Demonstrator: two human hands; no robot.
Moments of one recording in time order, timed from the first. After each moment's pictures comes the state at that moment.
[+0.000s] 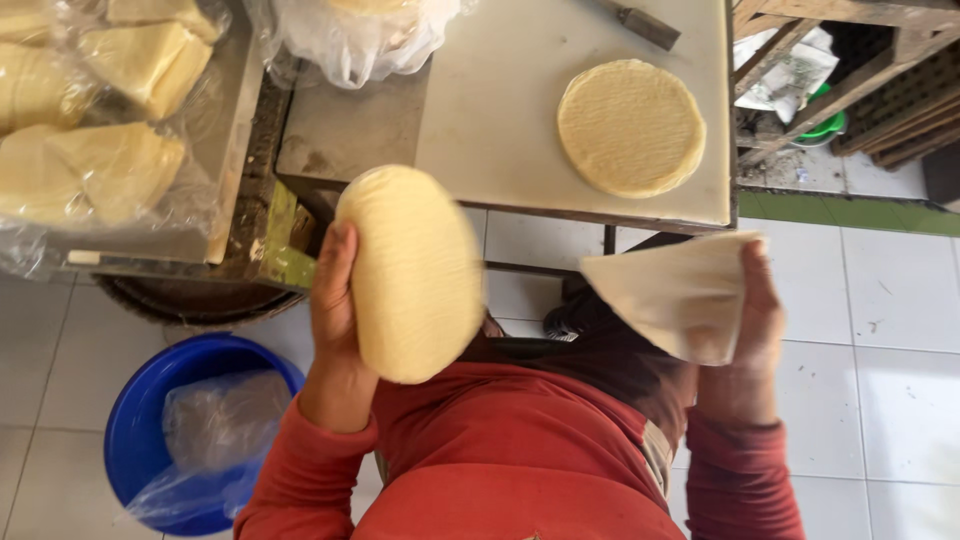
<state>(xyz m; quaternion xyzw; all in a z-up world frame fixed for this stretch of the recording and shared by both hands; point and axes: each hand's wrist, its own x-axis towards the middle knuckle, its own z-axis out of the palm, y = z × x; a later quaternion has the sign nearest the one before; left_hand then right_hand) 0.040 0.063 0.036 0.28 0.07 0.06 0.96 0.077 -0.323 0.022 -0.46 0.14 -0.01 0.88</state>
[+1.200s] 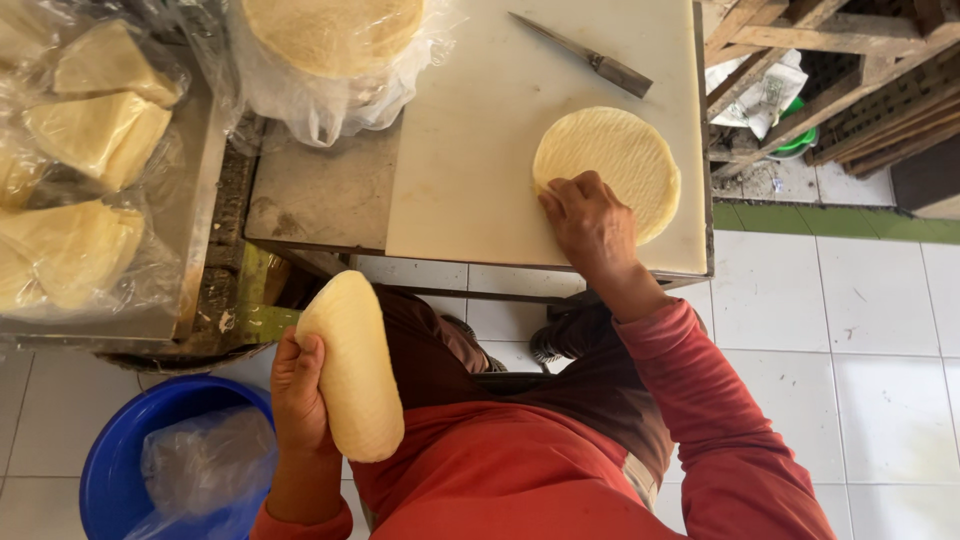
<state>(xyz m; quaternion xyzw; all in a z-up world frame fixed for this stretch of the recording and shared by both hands) 0.013 0.092 -0.032 0.41 0.15 0.15 0.89 0.229 -0.216 0.007 -0.90 -0.26 -0.29 0.18</state>
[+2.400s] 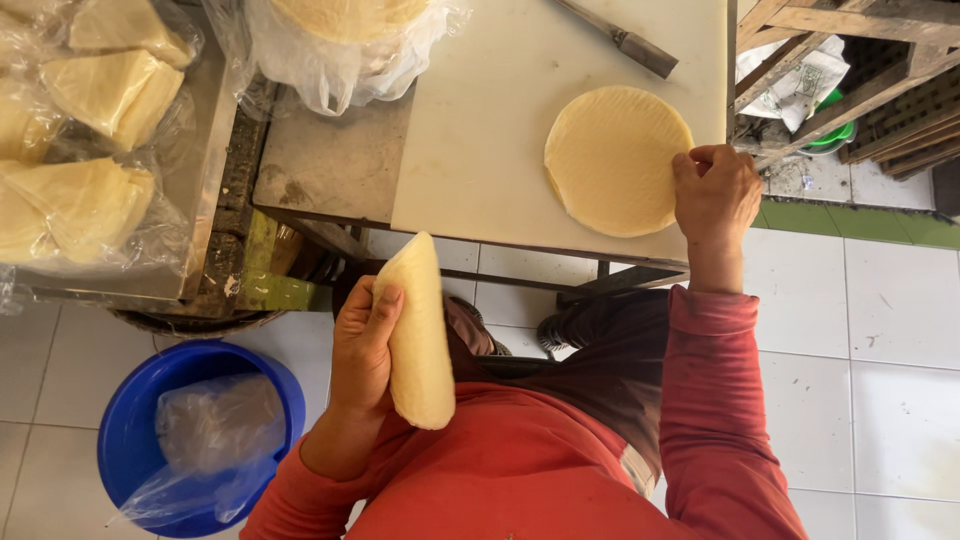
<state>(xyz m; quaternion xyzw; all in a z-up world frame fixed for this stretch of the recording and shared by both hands) 0.041 0.030 0.013 0.44 0.12 0.06 0.89 0.275 -0.338 -0.021 -0.95 0.04 -0.21 0.22</state>
